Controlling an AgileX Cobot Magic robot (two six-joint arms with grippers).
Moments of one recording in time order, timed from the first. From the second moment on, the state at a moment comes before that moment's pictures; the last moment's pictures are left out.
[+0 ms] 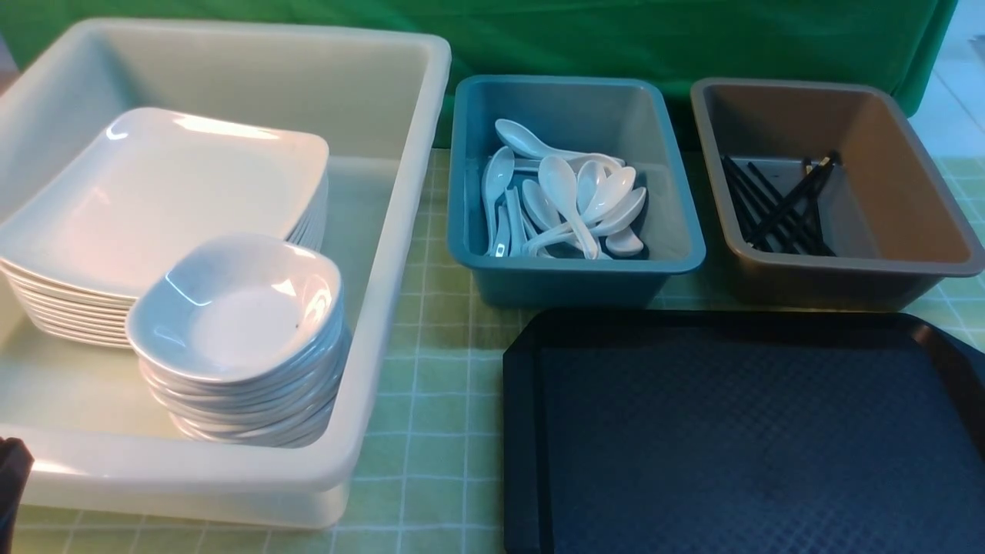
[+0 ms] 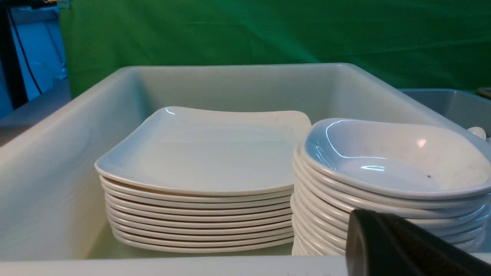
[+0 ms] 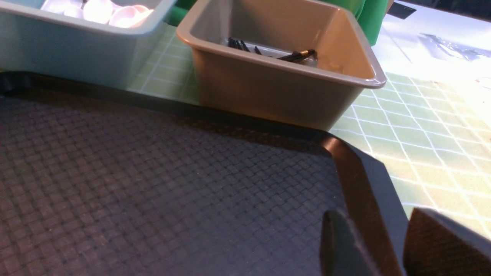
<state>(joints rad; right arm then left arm) 0.01 0.00 0.01 0.04 0.25 -0.15 -0.09 0.00 0.02 0.00 0.00 0.03</state>
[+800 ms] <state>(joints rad) 0.01 0.00 0.01 0.04 0.25 -0.15 -0.09 0.00 0.02 -0.01 0.27 0.03</state>
